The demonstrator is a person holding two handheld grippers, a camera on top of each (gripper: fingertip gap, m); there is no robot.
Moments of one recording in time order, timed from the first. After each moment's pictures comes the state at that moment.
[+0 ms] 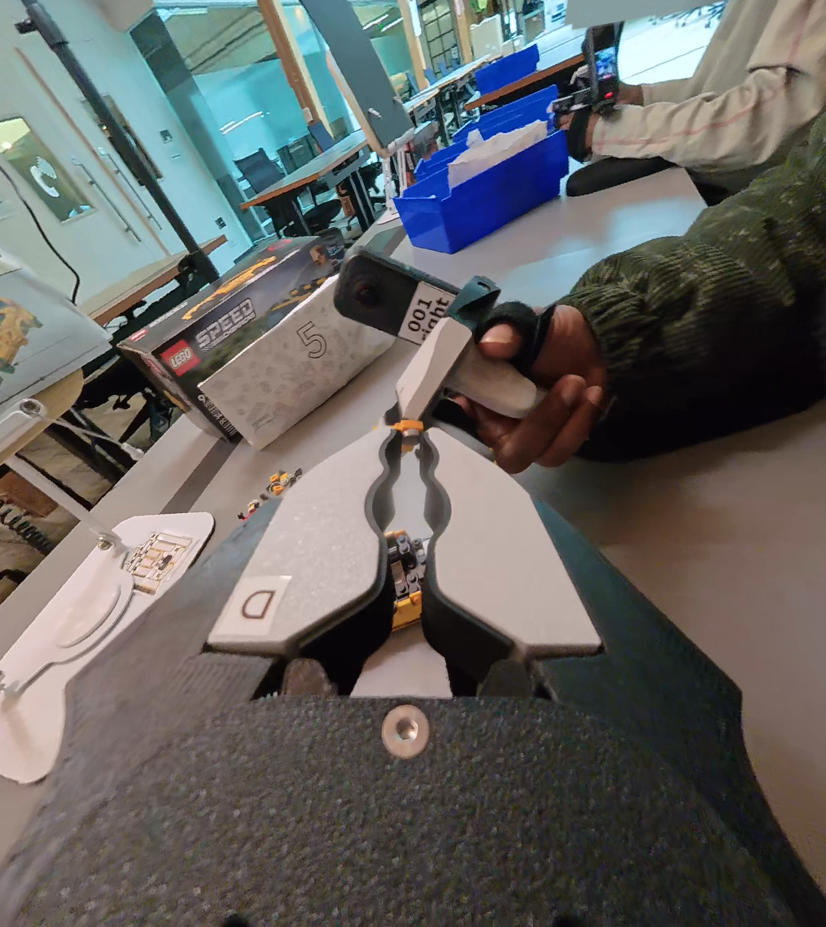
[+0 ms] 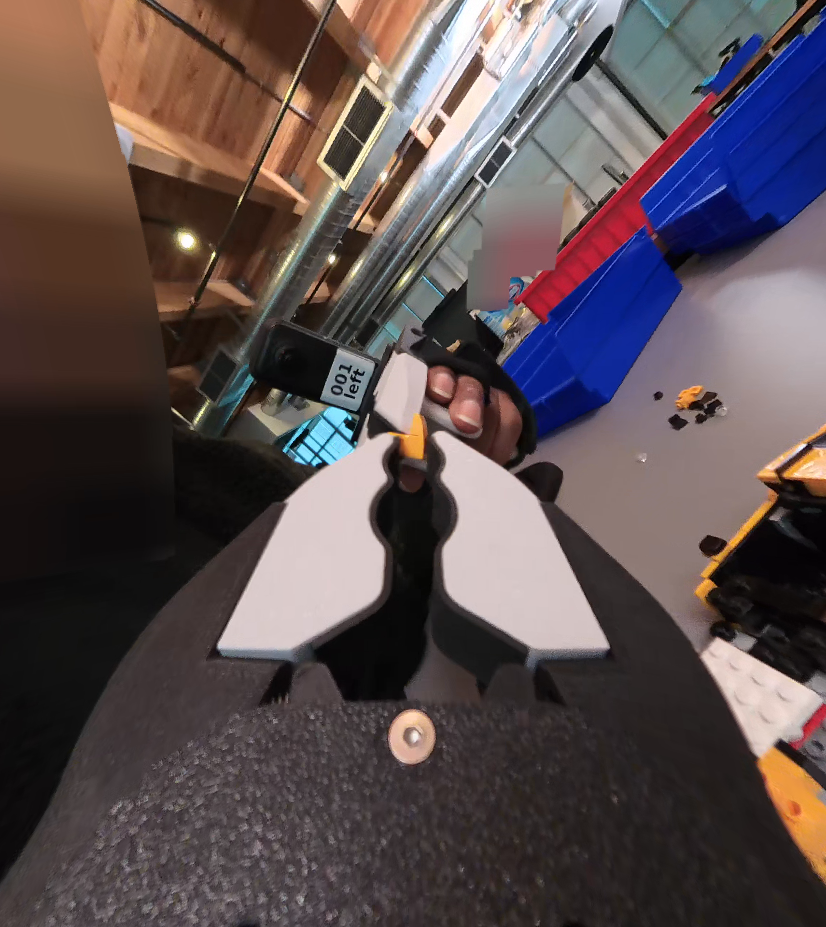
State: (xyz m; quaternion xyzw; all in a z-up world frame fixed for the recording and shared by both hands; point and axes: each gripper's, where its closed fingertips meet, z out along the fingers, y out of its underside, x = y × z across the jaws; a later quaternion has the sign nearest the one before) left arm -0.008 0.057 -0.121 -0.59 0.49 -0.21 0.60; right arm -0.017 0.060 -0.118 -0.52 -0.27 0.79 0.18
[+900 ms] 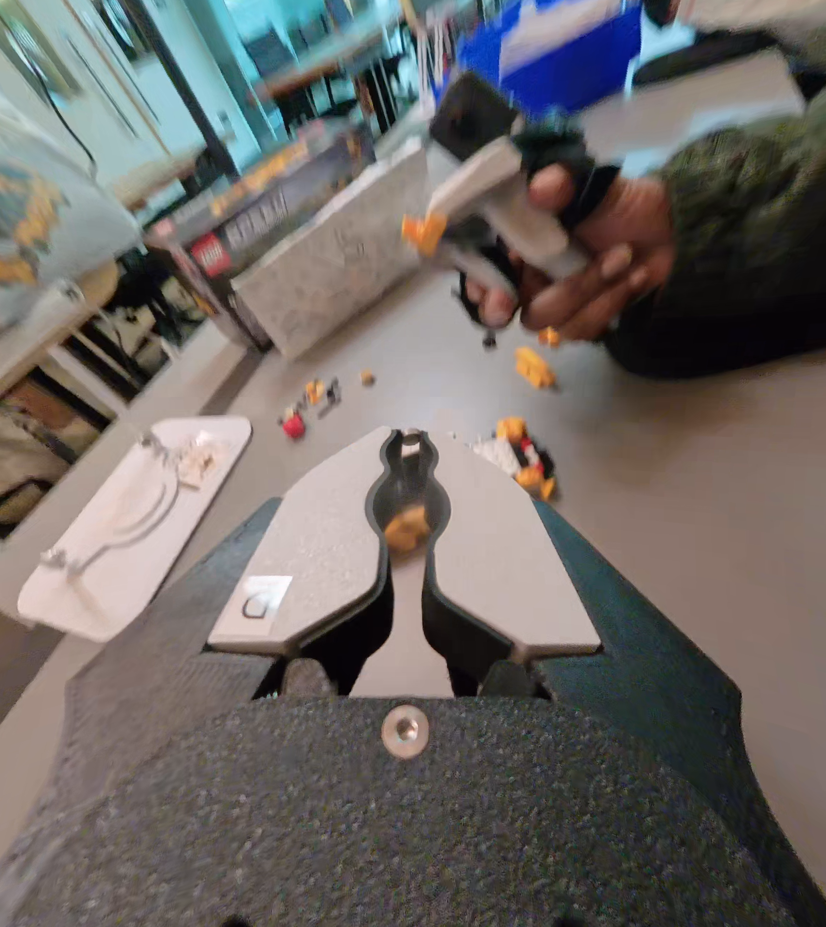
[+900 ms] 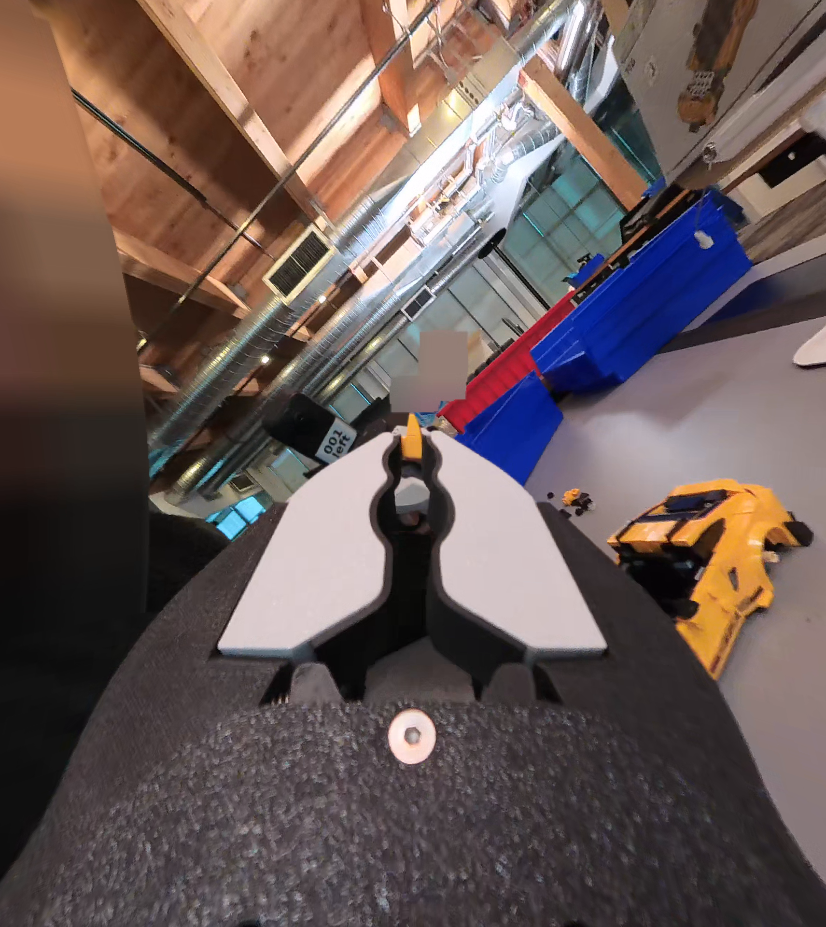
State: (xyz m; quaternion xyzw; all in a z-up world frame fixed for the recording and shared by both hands) left arm -0.057 0.079 -0.141 -0.65 0.48 -0.17 0.56; right arm 0.018 0.109 -0.104 -0.53 -0.19 0.76 0.32
